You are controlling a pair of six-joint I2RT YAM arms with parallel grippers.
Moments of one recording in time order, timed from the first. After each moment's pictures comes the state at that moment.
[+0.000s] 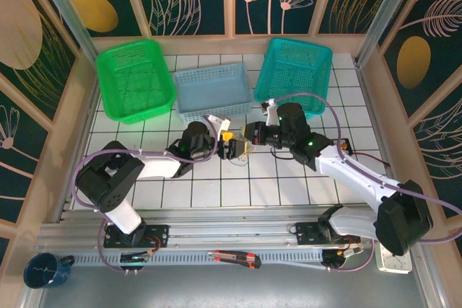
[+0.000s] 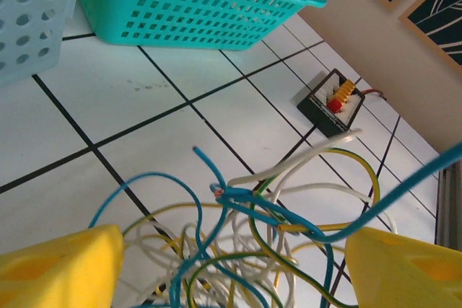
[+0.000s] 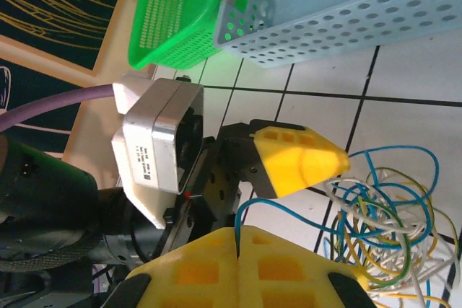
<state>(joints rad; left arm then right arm) -0.71 1.66 0.63 0.68 0.36 -0.44 0.65 1.21 0.80 -0.09 -0.39 0.70</state>
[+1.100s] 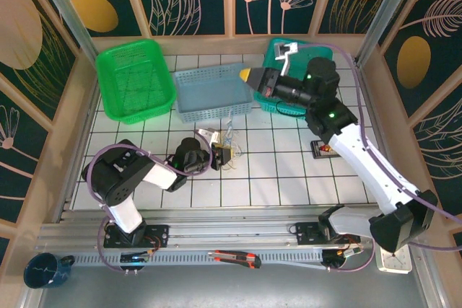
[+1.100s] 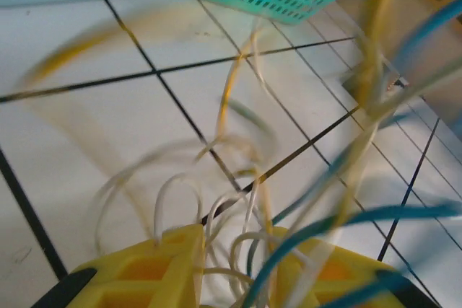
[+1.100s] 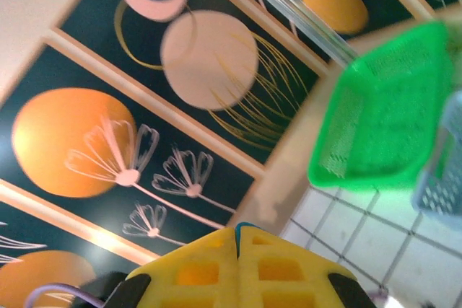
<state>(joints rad) -0.71 1.74 0.43 0.93 0.28 -0.52 0.52 1.24 1.27 0.01 -0.64 0.88</state>
